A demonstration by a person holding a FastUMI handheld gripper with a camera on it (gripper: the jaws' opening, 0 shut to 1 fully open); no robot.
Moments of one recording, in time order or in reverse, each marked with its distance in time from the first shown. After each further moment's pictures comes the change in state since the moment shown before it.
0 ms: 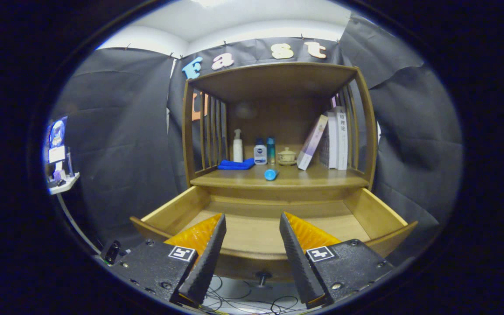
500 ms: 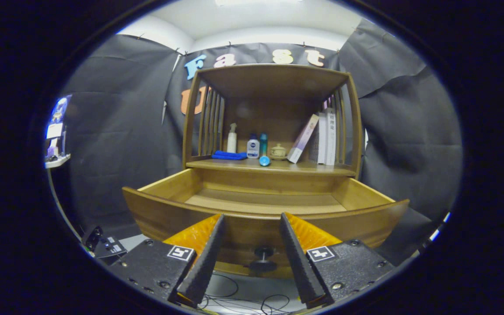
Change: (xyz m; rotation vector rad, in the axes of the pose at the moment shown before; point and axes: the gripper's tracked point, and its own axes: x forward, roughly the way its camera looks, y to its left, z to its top) arm -0.018 0.010 -0.054 -0.055 -0.025 -0.068
